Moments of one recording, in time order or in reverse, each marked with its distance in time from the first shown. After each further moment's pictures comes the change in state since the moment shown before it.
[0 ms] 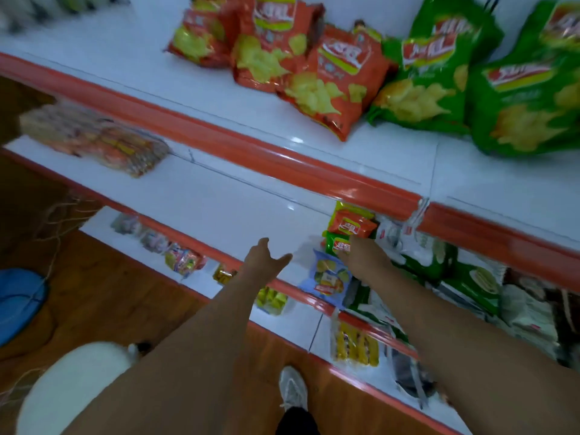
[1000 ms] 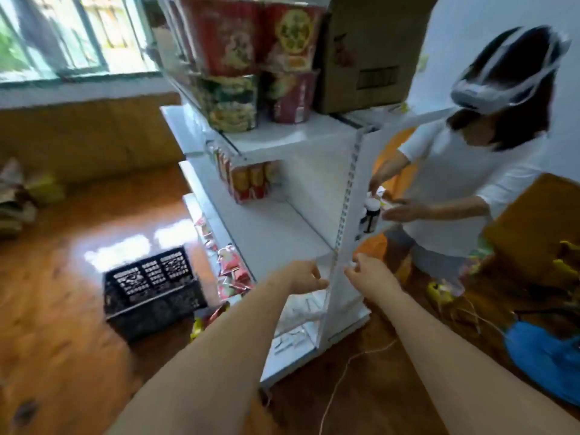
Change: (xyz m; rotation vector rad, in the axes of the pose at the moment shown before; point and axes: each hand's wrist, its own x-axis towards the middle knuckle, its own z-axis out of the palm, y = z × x) left_hand -0.874 -0.454 -0.105 -0.579 0.950 -1.174; right_hand -0.815 -0.505 0.319 -0.570 -0.642 -1.983
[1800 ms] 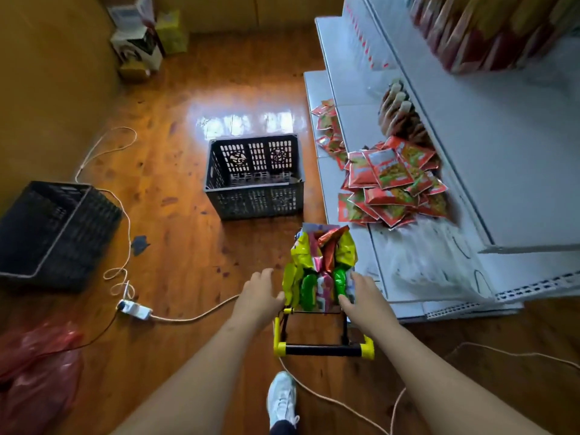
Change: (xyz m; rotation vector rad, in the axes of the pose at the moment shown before) left_hand 0.000 -0.469 0.193 -0.339 0.300 -0.733; right_hand 0.107 -0.144 0.453 -0.068 -0.449 -0.264
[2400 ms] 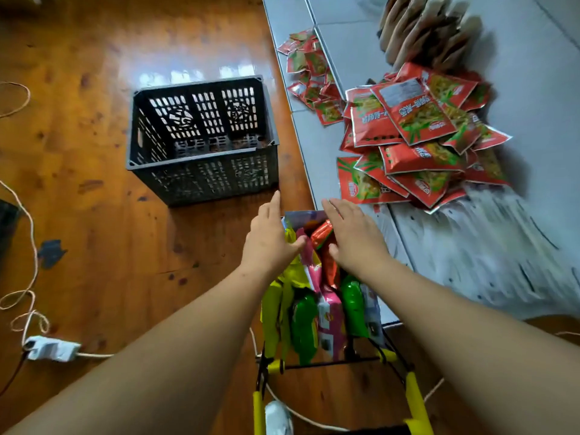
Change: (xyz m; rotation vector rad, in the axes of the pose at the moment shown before) left_hand 0.278 0.022 0.089 -0.120 0.150 0.295; right_hand 0.264 0.022 0.056 -0.447 0.191 -0.235
